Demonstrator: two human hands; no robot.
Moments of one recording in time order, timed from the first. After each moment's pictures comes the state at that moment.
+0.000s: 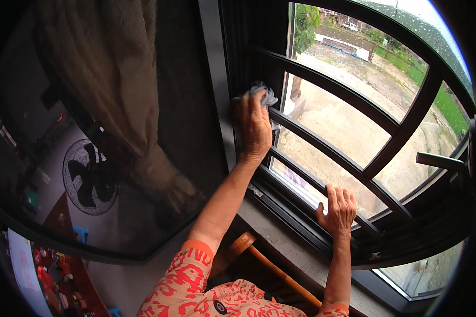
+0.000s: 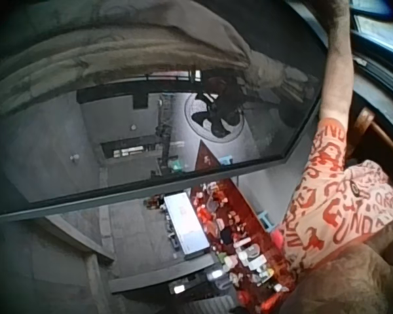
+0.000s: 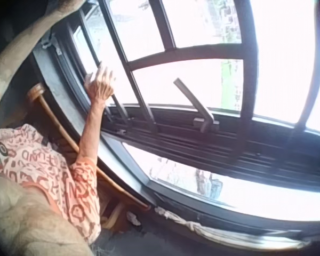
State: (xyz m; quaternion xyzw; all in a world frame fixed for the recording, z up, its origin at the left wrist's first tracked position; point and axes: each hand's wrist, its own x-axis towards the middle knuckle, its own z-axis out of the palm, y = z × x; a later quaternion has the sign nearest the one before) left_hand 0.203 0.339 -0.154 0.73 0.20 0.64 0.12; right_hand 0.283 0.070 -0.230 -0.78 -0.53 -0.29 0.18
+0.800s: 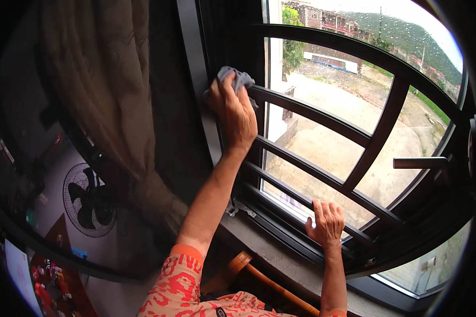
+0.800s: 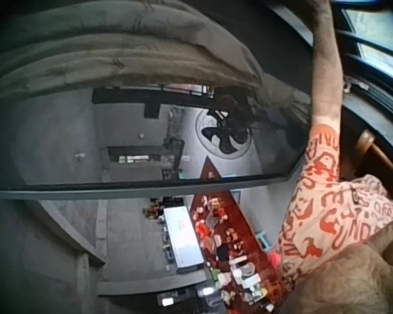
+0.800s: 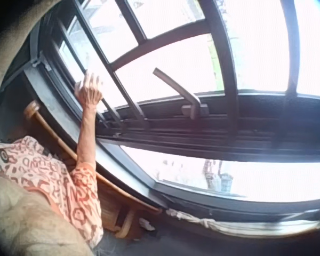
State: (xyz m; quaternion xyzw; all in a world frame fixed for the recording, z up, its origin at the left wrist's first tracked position) left_hand 0.209 0.341 -0.056 0.67 0.17 0.73 0.01; right_hand 0.286 0.067 -0.231 -0.77 -0.53 -0.29 0.19
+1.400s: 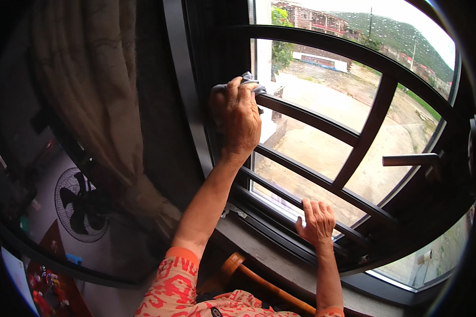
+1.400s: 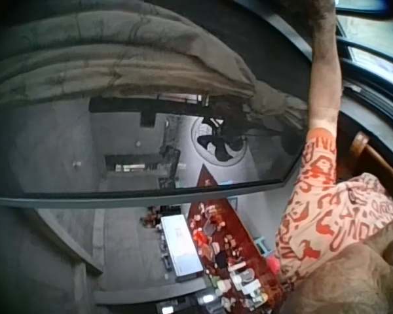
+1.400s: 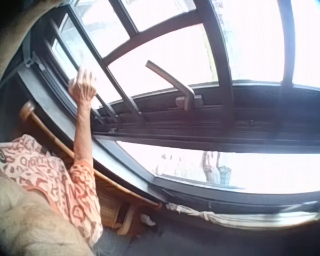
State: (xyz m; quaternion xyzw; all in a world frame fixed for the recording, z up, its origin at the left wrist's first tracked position) left_hand 0.216 0.313 -0.050 0.72 0.13 0.68 -0.02; right_hand 0.285 0.067 -0.228 -0.77 -0.54 -0.30 0.18
